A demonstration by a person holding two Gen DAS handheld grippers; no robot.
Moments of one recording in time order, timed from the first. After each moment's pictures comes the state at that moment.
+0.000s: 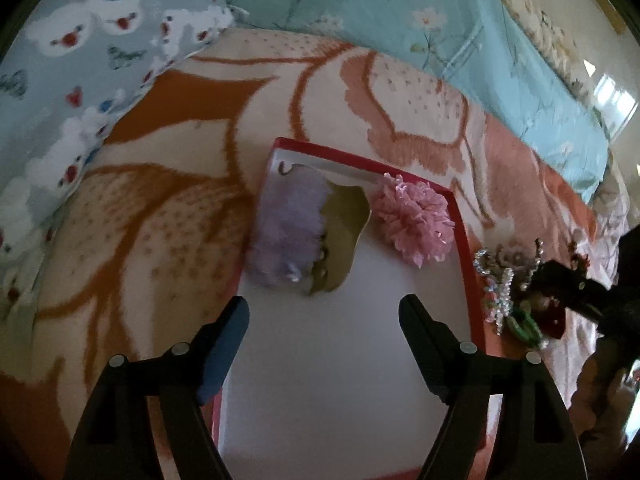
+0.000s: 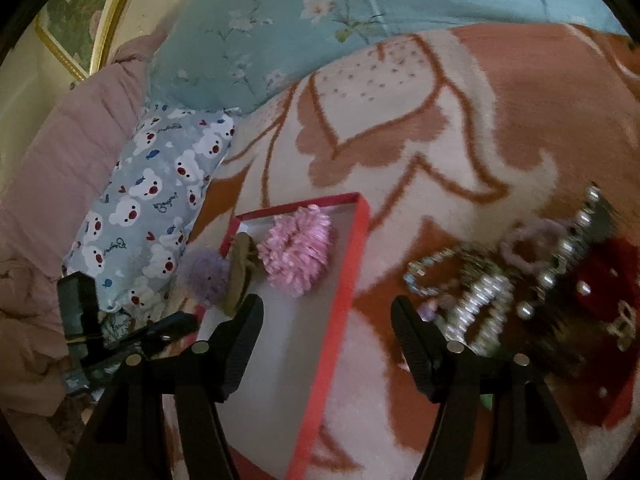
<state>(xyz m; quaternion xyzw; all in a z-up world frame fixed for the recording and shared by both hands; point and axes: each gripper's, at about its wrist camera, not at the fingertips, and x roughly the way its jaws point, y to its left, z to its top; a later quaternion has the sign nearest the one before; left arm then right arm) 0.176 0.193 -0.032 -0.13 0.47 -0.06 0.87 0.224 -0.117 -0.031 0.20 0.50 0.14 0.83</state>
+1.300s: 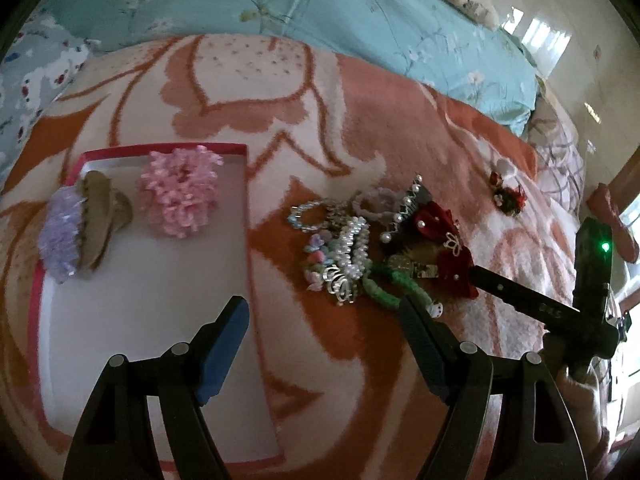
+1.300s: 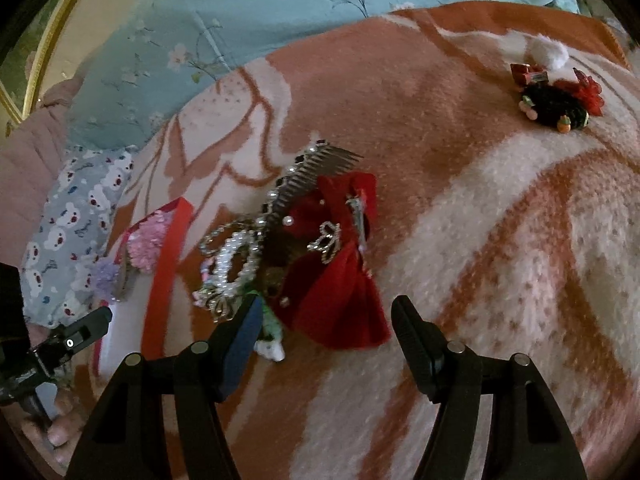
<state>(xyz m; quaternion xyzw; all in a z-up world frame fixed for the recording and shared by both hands) 0.170 0.022 -0.020 -0.07 0.49 -0.18 0.85 0.146 -0.261 -0.044 0.18 0.51 -0.01 0.84</state>
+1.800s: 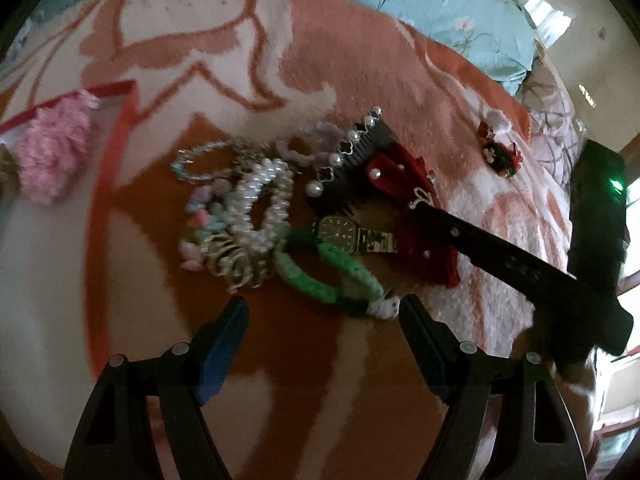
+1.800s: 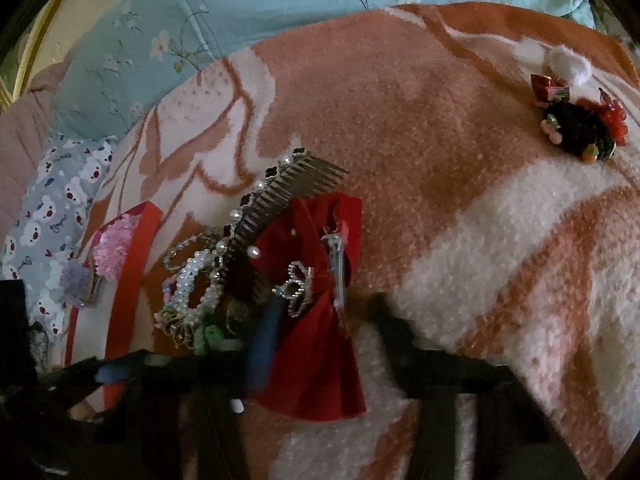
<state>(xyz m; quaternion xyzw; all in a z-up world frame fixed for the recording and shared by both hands) 0.210 -0.070 -0.089 -0.08 0.55 -0.21 0.80 0.175 -0.273 -0.062 0.17 0.51 -0.01 0.84</state>
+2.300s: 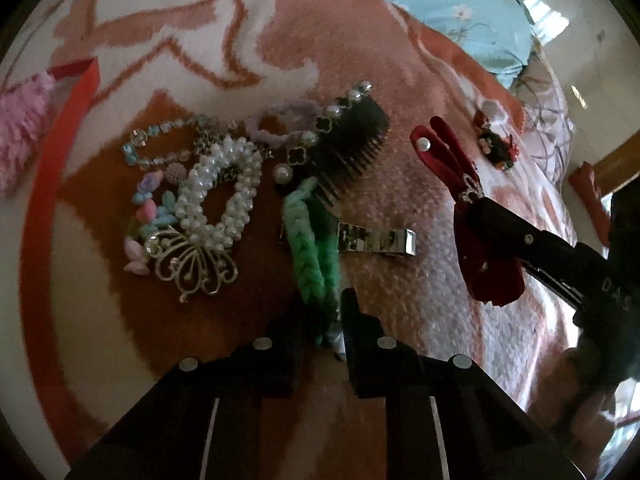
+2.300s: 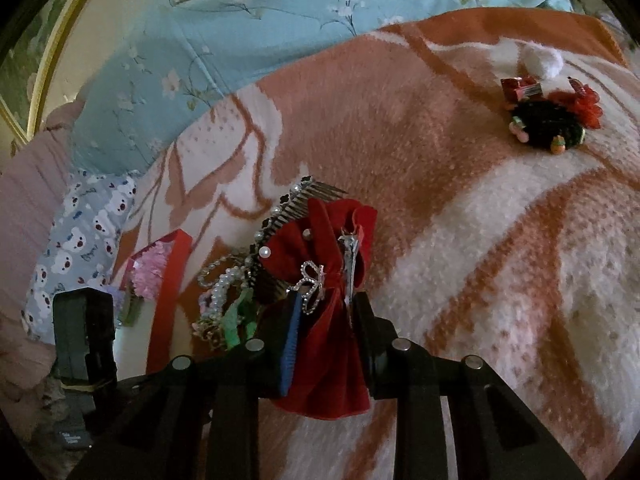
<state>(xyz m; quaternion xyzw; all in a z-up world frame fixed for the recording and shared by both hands) 0.228 -0.092 -0.117 -0.09 0.56 -0.23 0.79 0.147 -0.286 -0.031 0.22 0.47 0.00 0.85</state>
